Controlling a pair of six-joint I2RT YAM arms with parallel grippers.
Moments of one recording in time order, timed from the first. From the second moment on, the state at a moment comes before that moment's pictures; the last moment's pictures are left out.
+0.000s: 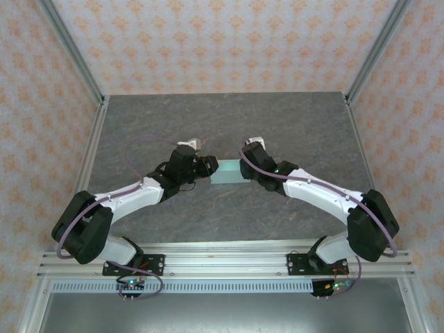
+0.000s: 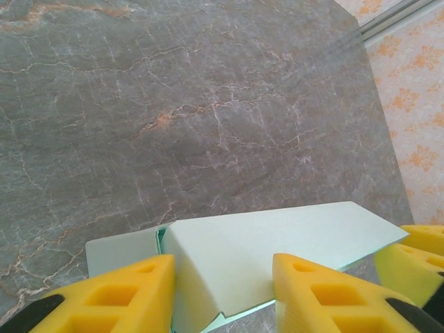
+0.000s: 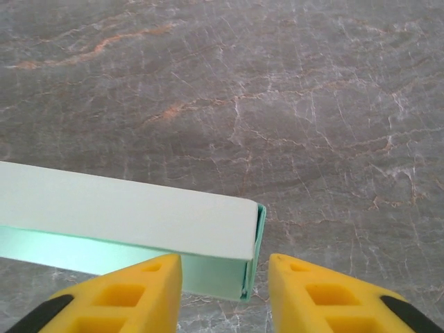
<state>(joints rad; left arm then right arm) -0.55 1.42 0.73 0.09 0.08 -0.80 0.75 1.41 0.98 -0.41 0.33 0.44</state>
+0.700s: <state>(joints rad) -0.56 1.42 0.76 0.04 0.06 -0.79 0.59 1.45 1.07 -0.46 0.17 0.43</state>
